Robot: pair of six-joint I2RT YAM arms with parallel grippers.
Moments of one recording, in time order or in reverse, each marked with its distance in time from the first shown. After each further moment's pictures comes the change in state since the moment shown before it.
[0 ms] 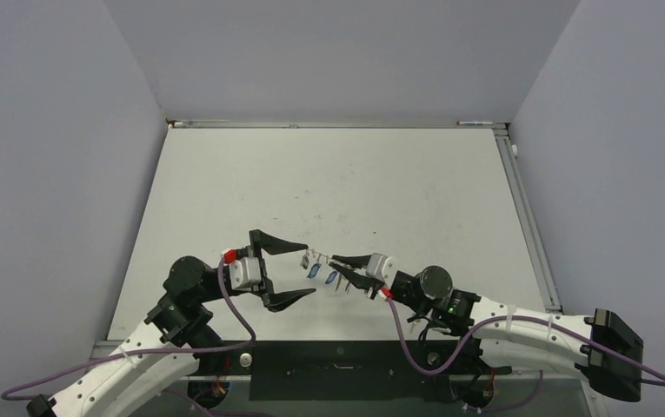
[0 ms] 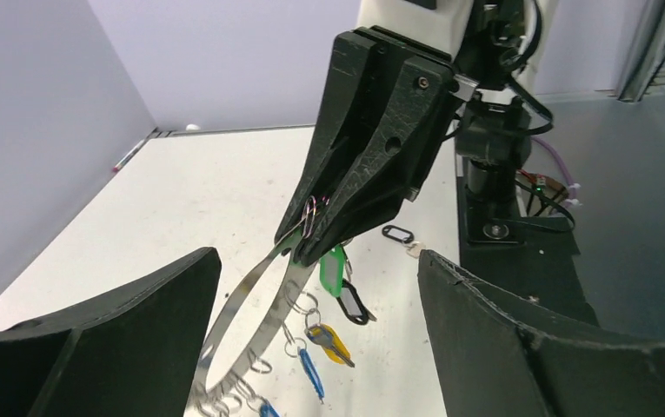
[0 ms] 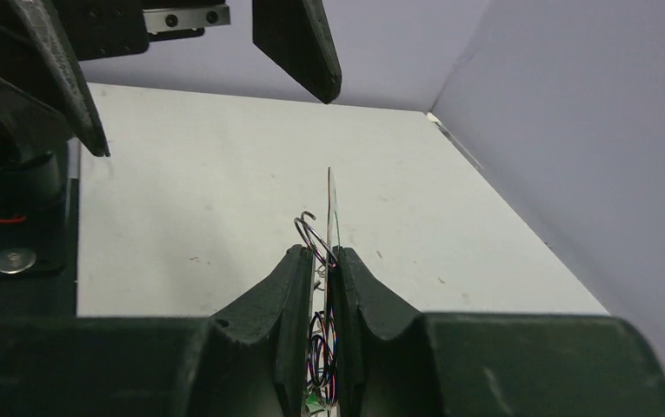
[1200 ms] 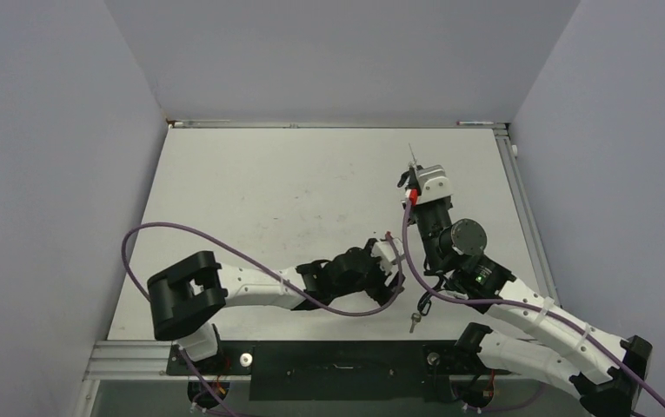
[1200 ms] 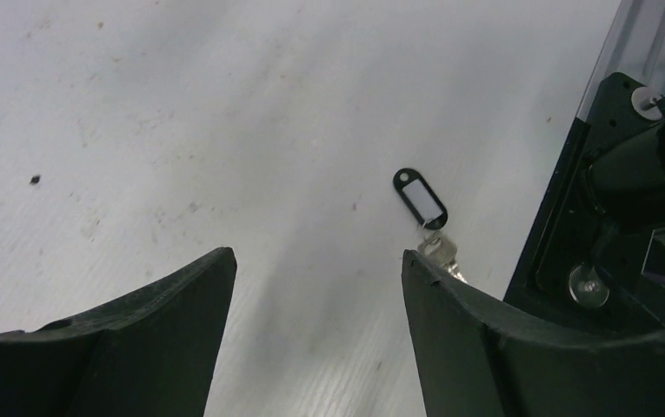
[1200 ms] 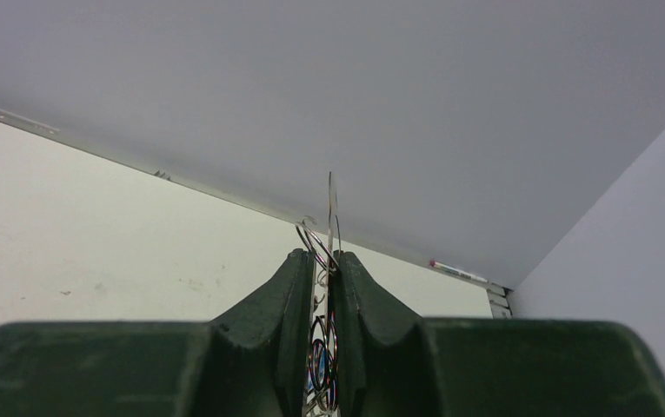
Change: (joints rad) left arm -0.463 1.131 0.378 0.149 -0.742 -0.261; right arm -0.243 -0.028 0.407 -0.328 0.759 -0.184
